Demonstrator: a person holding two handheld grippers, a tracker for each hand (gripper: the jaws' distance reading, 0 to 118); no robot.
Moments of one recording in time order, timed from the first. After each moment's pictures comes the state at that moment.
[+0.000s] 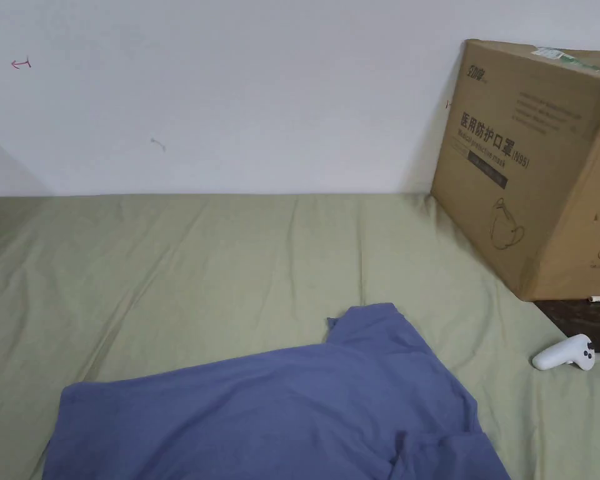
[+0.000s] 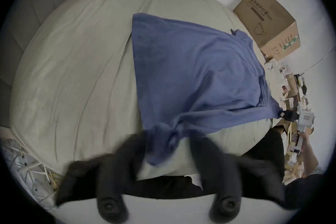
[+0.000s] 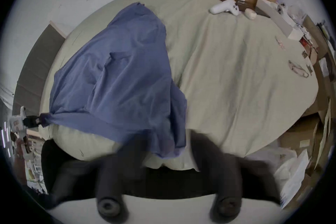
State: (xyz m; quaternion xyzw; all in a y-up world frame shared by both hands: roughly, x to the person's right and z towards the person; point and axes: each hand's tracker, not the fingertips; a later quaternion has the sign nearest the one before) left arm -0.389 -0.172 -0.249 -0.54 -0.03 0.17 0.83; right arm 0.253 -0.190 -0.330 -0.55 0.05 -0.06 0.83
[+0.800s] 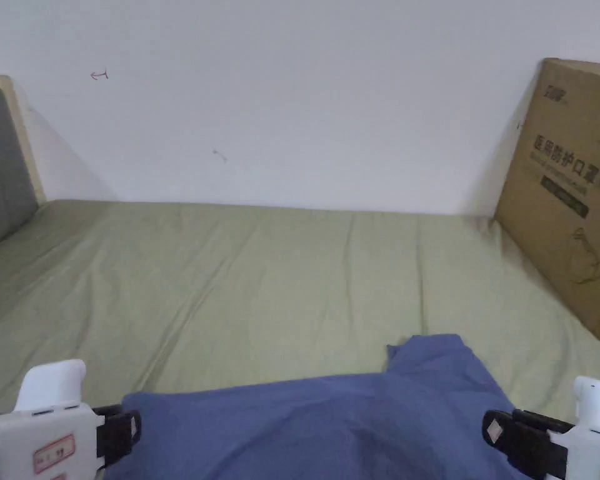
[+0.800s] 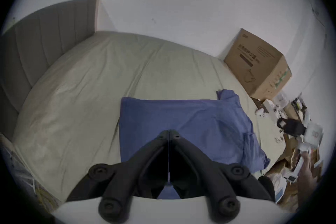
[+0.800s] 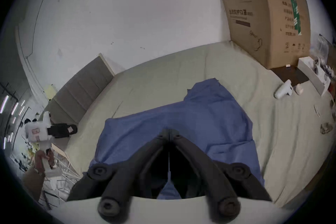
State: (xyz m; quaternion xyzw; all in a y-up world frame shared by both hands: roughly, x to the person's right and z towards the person) left arm -0.374 -0.115 -0.328 -0.36 0.03 0.18 0.92; right arm 0.102 -0.103 -0.392 -0.33 0.20 -0.11 0.91
